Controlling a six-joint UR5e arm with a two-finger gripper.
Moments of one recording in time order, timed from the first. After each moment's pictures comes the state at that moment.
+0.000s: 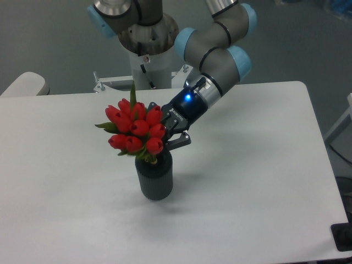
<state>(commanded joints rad) 2.70 -1.80 -2.06 -0.77 0.20 1.52</state>
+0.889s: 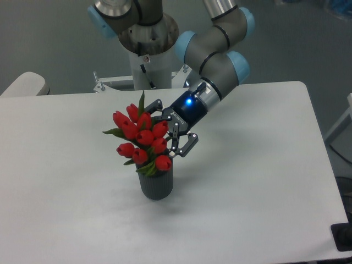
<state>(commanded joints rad) 2.72 -1.82 -2.08 -0.77 0.20 1.52</state>
